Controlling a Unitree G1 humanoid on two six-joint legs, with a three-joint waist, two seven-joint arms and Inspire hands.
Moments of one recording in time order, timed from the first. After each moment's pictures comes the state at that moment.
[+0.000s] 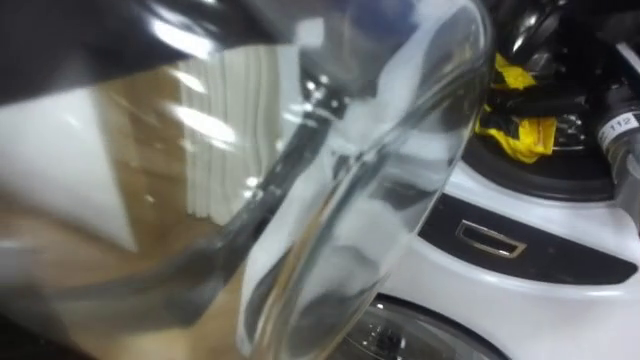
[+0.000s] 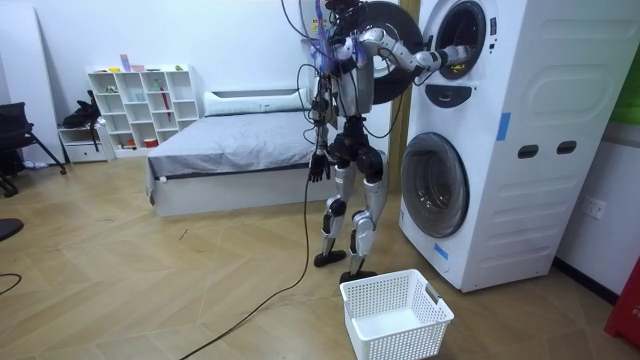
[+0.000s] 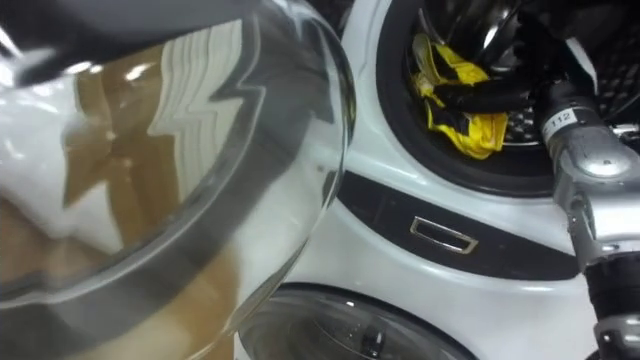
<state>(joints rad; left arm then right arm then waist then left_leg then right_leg) 0.26 0.24 0.21 1.03 0.26 0.24 0.11 -0.78 -0.64 -0.02 0.65 0.27 0.18 0.05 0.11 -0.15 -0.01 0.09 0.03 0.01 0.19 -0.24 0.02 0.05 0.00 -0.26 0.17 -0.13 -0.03</state>
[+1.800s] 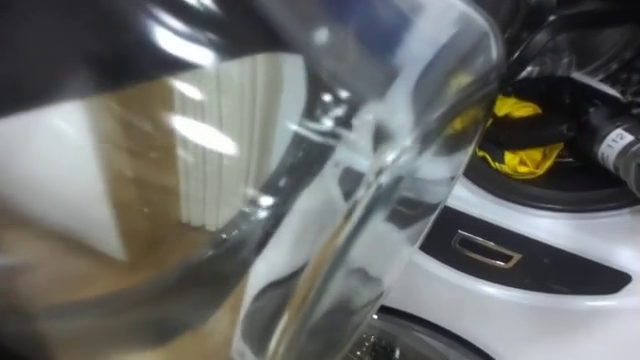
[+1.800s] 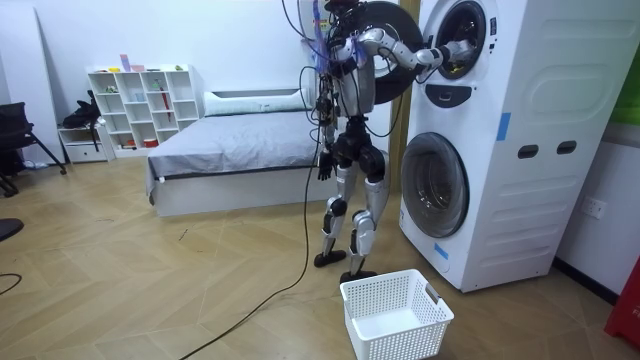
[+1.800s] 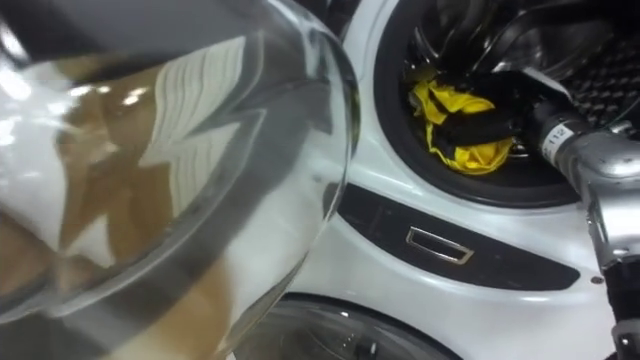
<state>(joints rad) 0.17 0.30 0.10 1.06 0.07 0.25 0.15 -0.67 -0.67 -0.02 0.34 -0.05 0.26 0.35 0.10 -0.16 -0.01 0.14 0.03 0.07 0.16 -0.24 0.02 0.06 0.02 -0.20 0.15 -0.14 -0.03</state>
